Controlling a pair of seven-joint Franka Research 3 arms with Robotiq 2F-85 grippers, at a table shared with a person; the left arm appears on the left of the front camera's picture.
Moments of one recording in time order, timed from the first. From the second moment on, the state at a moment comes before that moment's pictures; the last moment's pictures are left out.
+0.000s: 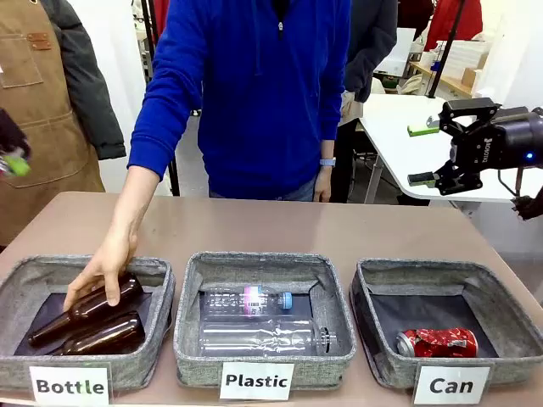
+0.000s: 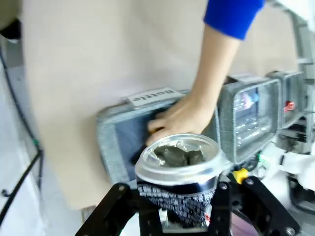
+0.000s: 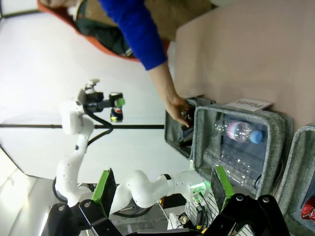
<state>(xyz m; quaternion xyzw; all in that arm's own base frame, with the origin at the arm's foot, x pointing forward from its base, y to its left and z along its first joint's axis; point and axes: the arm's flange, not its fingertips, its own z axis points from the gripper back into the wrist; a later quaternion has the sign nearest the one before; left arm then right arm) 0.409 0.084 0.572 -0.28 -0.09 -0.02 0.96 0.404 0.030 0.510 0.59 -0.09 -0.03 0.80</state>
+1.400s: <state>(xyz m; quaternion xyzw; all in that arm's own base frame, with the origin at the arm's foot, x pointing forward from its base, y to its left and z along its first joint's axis) 0.418 0.005 0.544 -0.33 -0.05 -0.09 0.94 0.404 0.030 0.510 0.59 -0.09 -0.03 0.80</state>
